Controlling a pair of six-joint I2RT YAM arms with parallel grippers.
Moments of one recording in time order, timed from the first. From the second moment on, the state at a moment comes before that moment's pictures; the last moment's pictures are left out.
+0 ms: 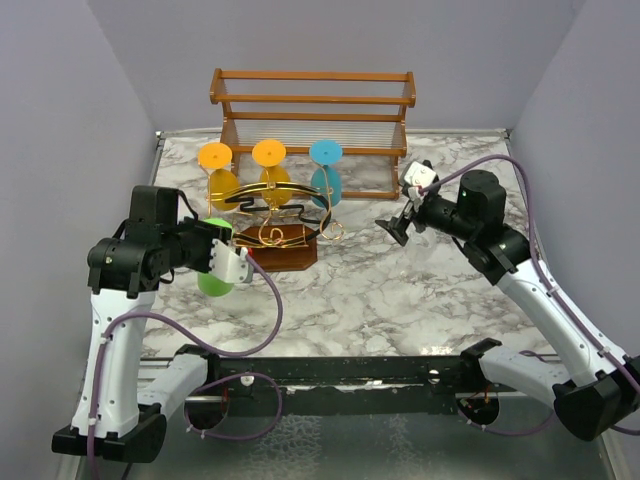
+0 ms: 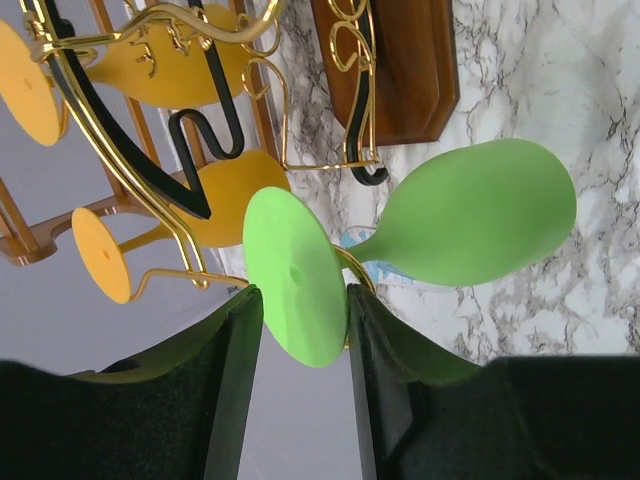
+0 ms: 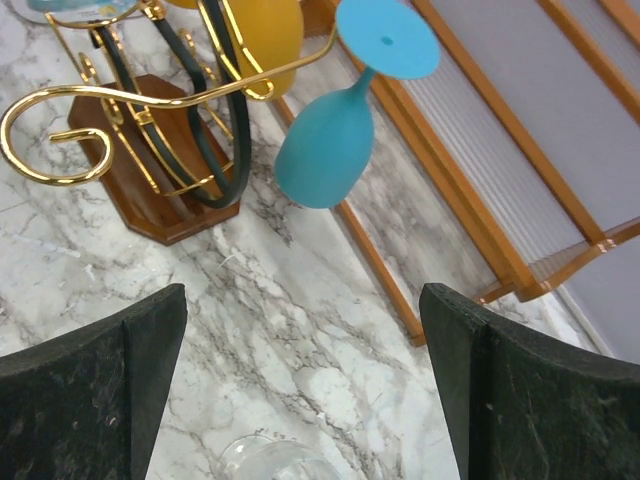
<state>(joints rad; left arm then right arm) -0.14 0.94 1.39 -1.38 0.36 1.65 0.44 1.03 1.00 -0.22 -0.46 -0.47</state>
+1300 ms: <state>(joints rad) -0.14 1.07 1.60 -1.23 0.64 0.91 0.38 1.02 1.11 -0.55 -0.10 -0.62</state>
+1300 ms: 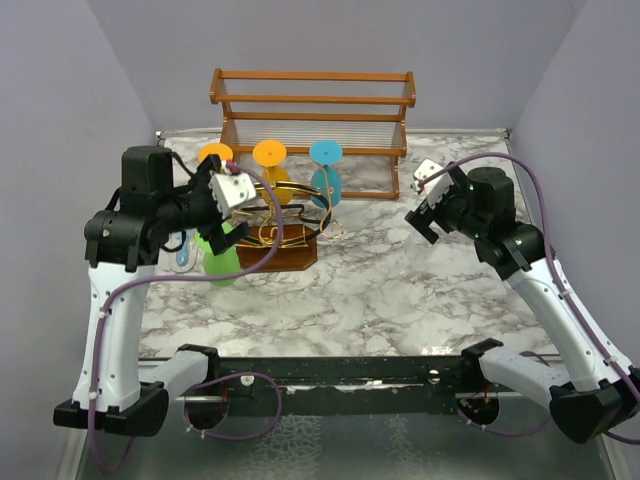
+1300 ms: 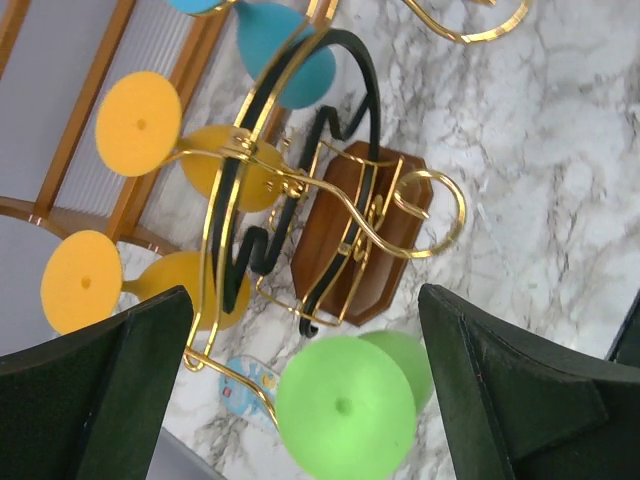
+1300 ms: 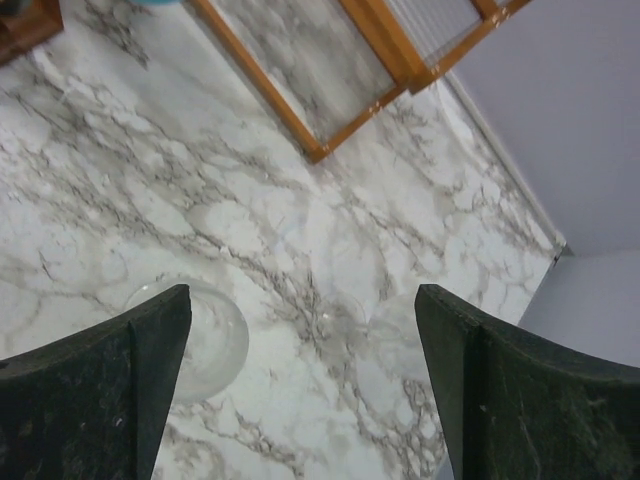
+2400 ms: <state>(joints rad) -0.14 1.21 1.60 -0.88 0.48 0.55 0.35 1.29 1.14 -0.79 -0.05 -0.60</state>
